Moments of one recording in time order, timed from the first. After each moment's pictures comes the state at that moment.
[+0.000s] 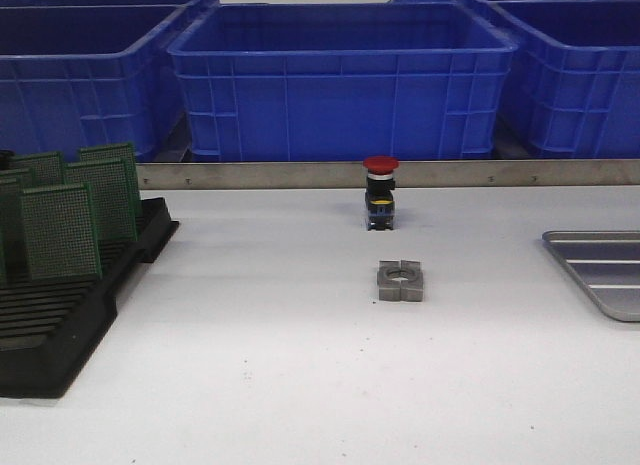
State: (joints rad) left arm -0.06 0.00 0.01 0.05 0.01 0.14; right arm 0.02 -0.01 0.03 -0.10 -0.09 0.14
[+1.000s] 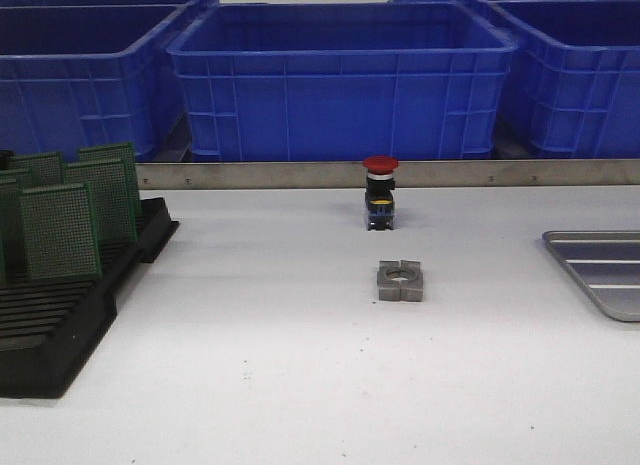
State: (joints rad) left arm -0.06 0.40 -0.66 -0.06 0.64 0.15; right arm 0.02 -0.01 0.03 -0.10 -0.09 0.14
